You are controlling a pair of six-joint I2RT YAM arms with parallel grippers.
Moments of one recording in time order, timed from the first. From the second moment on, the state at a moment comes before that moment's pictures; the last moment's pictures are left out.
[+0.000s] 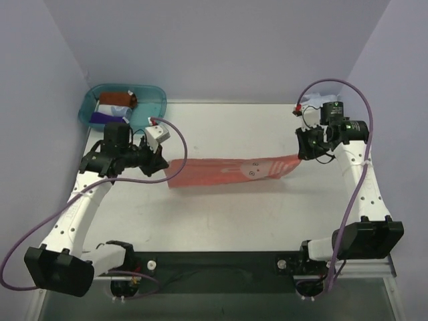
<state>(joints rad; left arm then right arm) -0.21 1.19 1.16 -0.75 0.61 0.37 0.01 1.42 1.51 -1.13 -0.20 -0.36</state>
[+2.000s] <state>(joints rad) -0.11 1.95 1.33 -0.49 0.63 0.49 0.07 2.09 1.63 -0.95 -0.07 -0.36</state>
